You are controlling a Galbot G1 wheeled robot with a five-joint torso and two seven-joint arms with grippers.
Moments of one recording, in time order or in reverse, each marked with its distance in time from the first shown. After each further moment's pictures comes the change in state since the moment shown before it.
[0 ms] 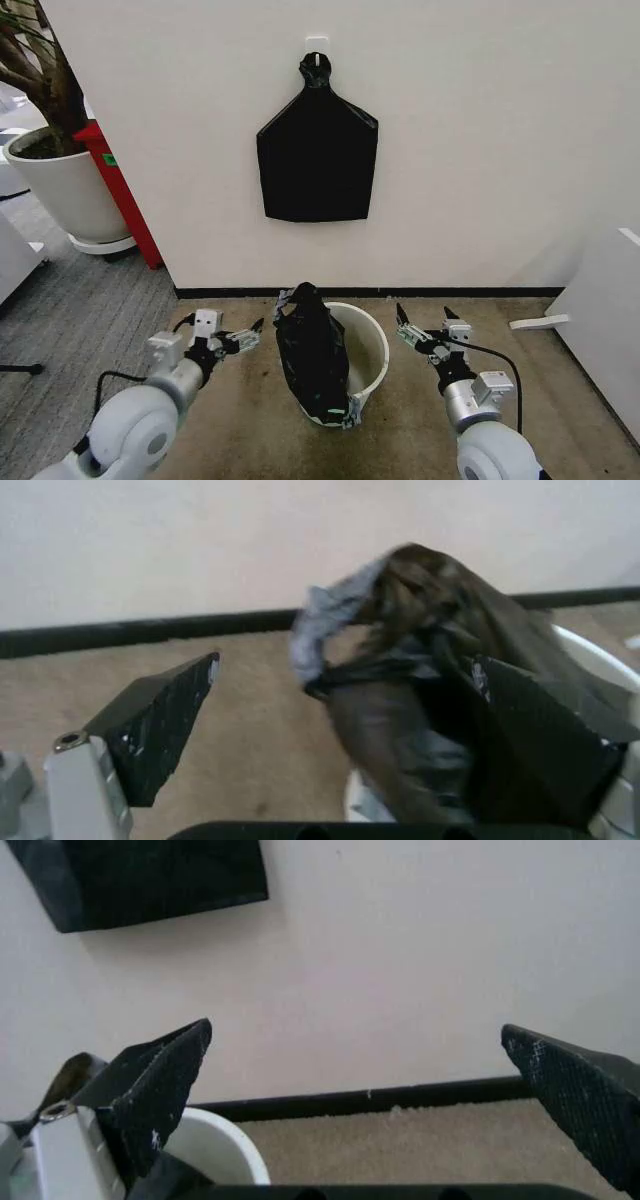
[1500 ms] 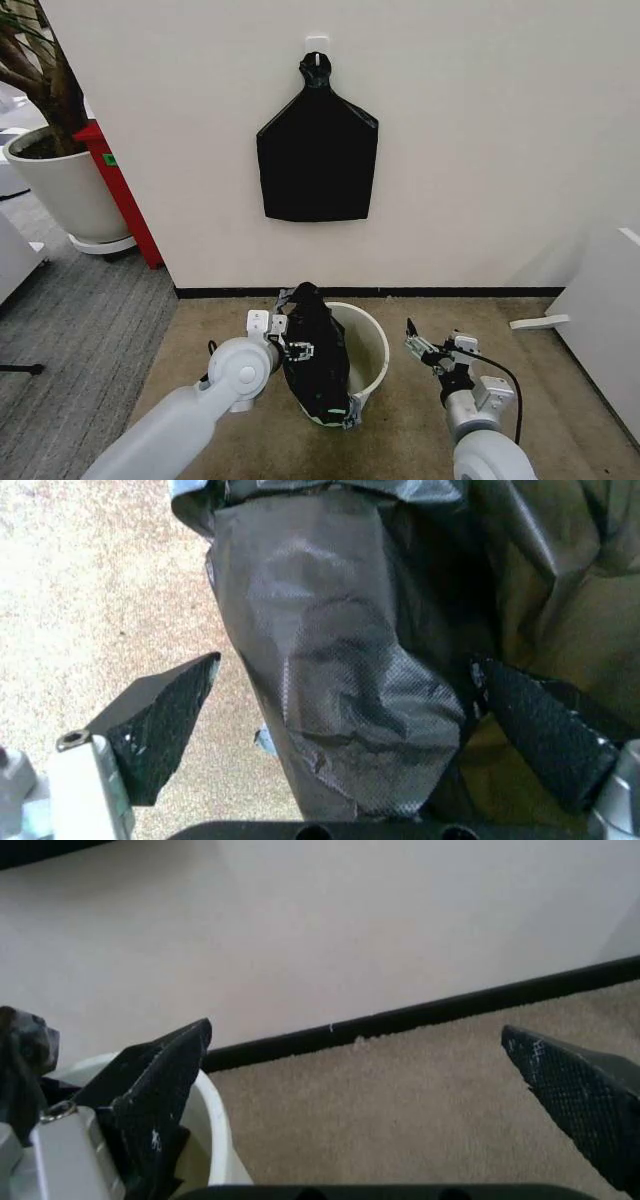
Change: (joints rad) left arm -0.434 -0.162 0.429 0.279 -0.415 0.220 -0.498; right arm -0.047 0.056 0.004 0.010 0.047 -0.092 0.104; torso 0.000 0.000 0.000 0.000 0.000
